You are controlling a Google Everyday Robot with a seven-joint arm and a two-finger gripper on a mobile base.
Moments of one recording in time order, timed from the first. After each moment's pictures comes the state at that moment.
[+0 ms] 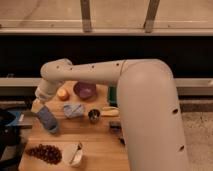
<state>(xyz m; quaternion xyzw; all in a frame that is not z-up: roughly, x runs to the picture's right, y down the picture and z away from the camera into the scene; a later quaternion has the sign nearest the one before) -0.320 0.074 0.715 -0.39 -0.25 0.21 0.86</state>
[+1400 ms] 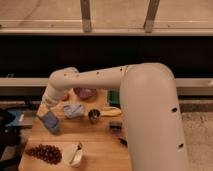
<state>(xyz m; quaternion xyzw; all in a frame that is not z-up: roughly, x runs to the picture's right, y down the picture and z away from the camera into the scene) -0.305 0.095 0.748 -0.39 -0.24 0.25 0.85</state>
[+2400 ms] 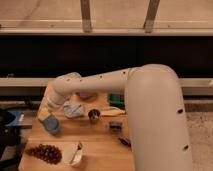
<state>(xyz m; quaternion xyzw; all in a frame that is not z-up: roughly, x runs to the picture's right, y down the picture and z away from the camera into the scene) -0.299 0.114 0.746 -0.40 -0.24 0.27 0.84</state>
